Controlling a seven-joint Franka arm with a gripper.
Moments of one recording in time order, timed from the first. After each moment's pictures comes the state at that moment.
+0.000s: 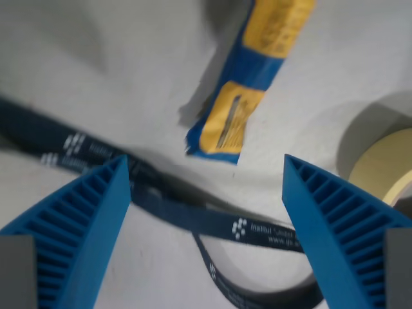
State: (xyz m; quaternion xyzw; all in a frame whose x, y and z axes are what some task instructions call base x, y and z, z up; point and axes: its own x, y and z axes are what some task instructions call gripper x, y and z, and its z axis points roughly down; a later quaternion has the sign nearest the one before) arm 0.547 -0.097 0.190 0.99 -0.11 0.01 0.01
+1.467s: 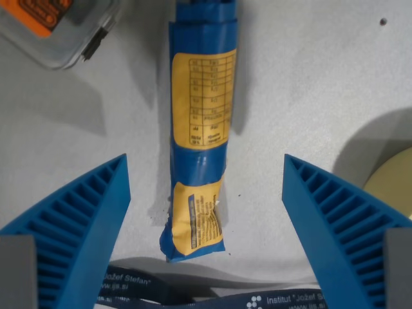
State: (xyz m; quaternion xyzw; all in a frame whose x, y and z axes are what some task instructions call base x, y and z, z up) arm 0.577 -0.135 0.152 0.96 -0.27 0.01 0.01
